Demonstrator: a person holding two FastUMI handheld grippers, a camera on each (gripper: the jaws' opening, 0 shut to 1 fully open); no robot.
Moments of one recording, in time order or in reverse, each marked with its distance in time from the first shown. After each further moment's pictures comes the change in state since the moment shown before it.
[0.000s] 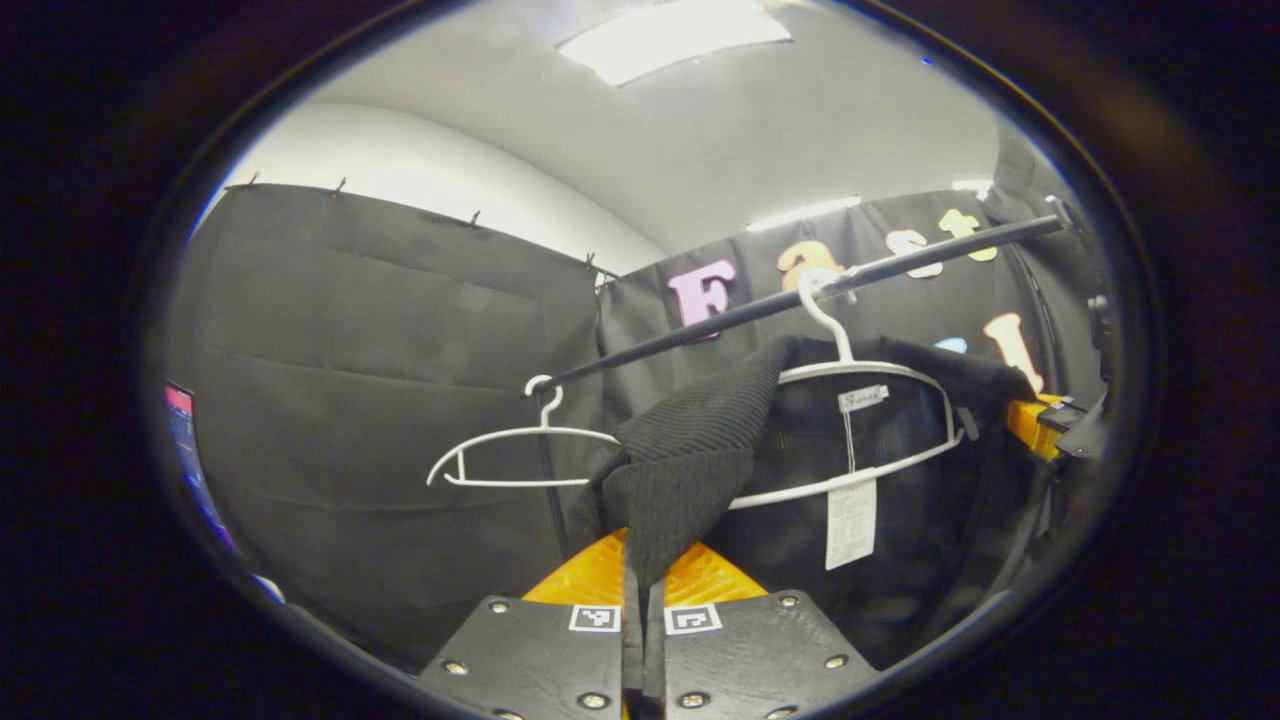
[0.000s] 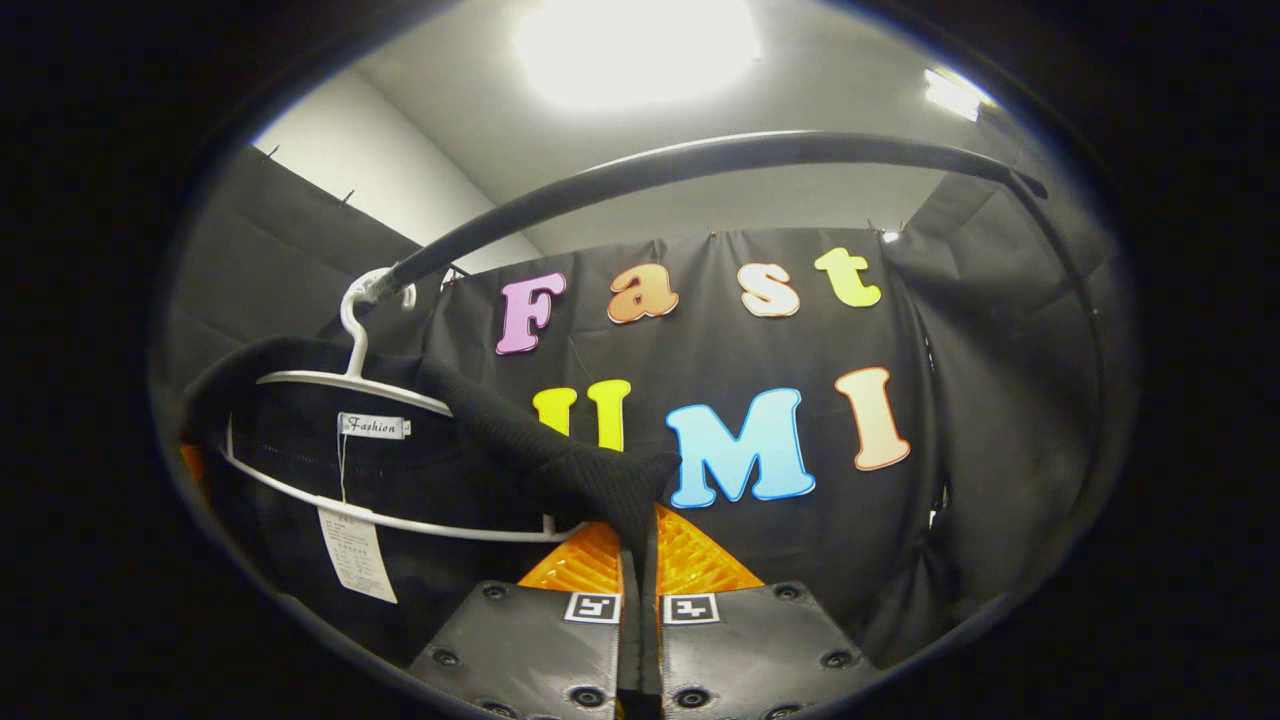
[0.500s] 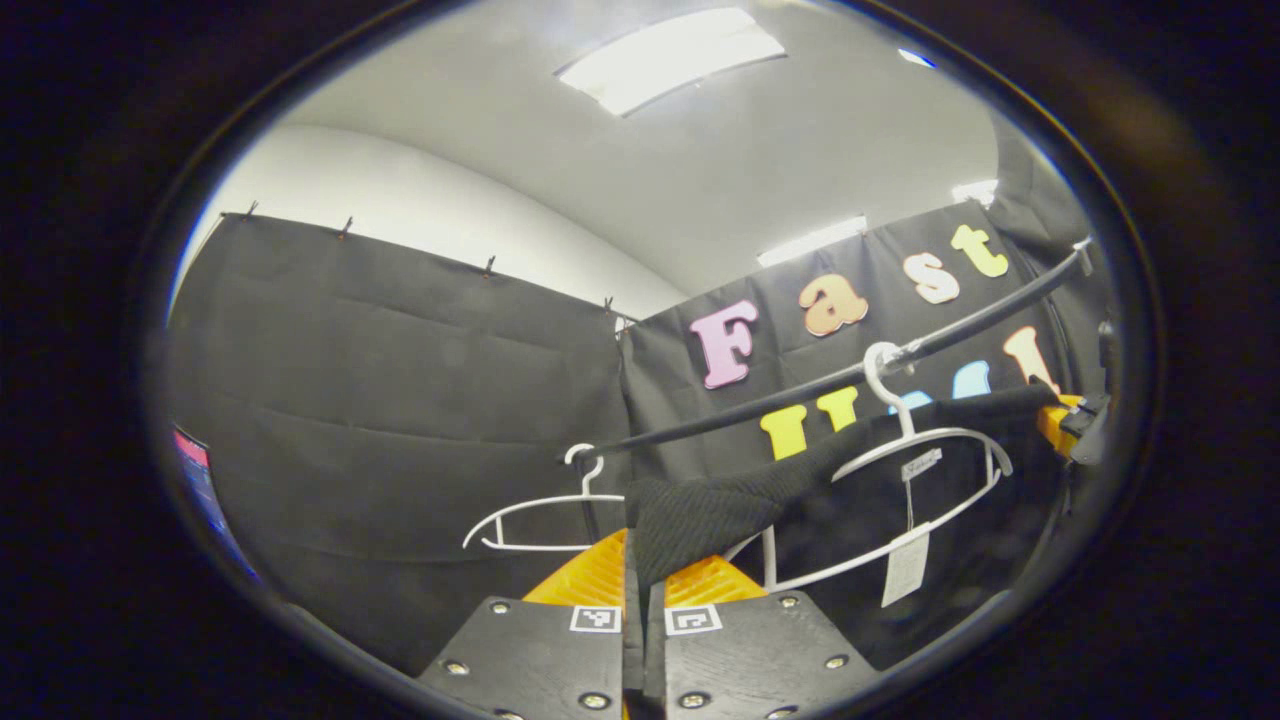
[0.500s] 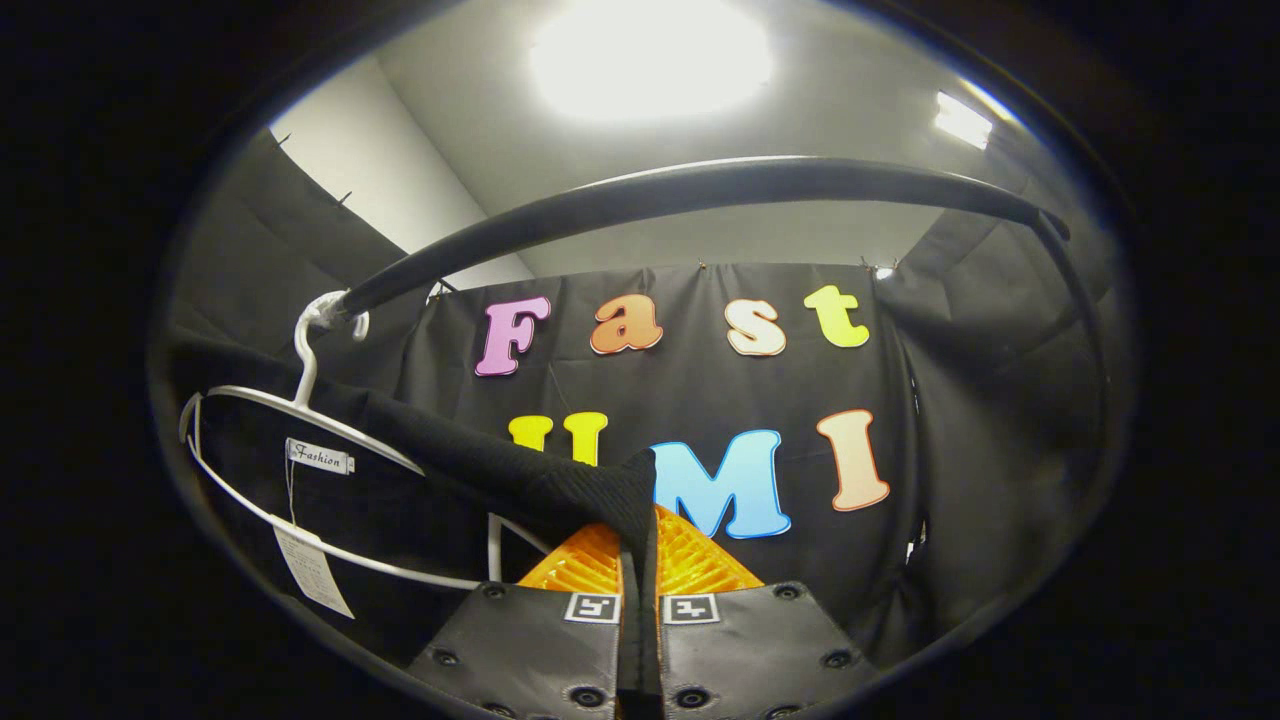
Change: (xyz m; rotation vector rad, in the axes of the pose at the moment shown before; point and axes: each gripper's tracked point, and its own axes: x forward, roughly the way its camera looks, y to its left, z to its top) left arm 0.030 0.046 0.066 0.032 -0.114 0.023; right arm 0.027 -0.022 0.034 -0.059 -0.077 -0.037
